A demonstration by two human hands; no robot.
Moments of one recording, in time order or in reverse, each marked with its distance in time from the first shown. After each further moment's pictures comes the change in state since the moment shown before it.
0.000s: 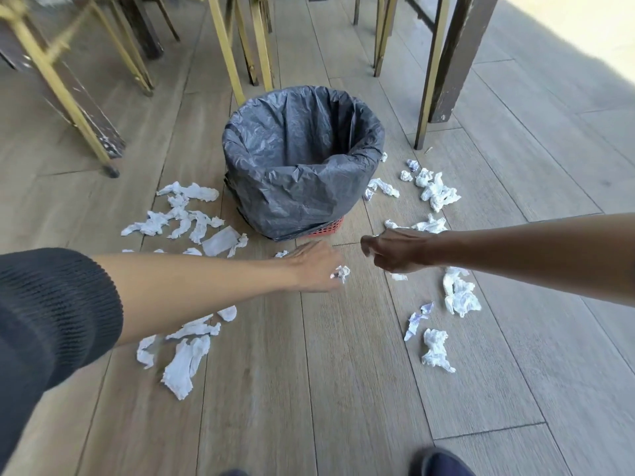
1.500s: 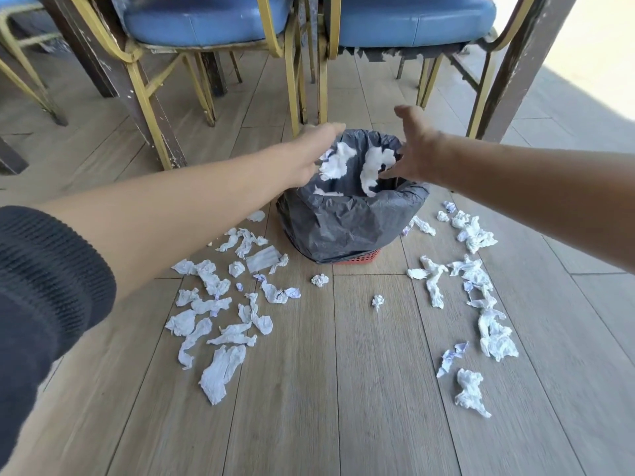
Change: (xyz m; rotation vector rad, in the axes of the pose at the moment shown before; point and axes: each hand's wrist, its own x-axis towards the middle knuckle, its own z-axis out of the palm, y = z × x) left_hand 0.009 -0.082 -0.188 -1.333 0.516 -0.647; right_hand 0.046 -0.064 -0.206 1.916 0.558 0.354
